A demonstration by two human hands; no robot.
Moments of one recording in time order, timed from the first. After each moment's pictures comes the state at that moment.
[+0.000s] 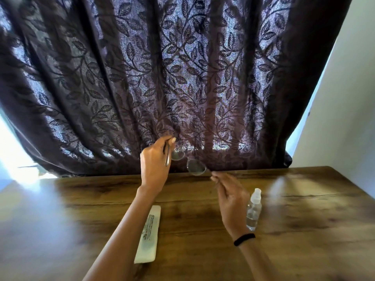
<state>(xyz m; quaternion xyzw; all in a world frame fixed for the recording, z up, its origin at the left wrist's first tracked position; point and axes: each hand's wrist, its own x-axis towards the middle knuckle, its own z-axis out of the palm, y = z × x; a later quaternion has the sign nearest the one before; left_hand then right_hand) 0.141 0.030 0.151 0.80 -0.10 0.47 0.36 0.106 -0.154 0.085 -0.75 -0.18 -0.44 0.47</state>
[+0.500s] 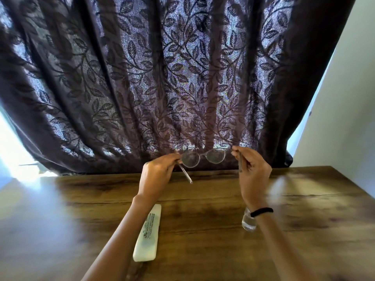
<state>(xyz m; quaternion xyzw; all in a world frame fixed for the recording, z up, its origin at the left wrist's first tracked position) 0.133 0.040 0.121 0.84 -0.20 0.43 0.28 0.142 -0.187 0.127 -0.71 -0.17 -0.48 0.48</state>
